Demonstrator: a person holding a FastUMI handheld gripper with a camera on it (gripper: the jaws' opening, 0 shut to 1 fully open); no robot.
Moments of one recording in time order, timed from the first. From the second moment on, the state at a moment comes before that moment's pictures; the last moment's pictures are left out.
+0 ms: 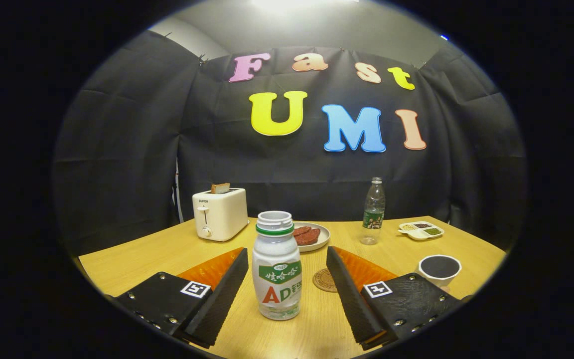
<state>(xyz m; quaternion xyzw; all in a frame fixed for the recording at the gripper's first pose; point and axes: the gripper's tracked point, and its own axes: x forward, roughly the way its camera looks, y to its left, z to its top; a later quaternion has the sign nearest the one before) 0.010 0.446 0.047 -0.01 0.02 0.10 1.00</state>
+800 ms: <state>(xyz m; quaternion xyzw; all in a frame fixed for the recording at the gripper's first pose) 0.049 0.465 0.005 0.02 0.05 0.11 0.99</state>
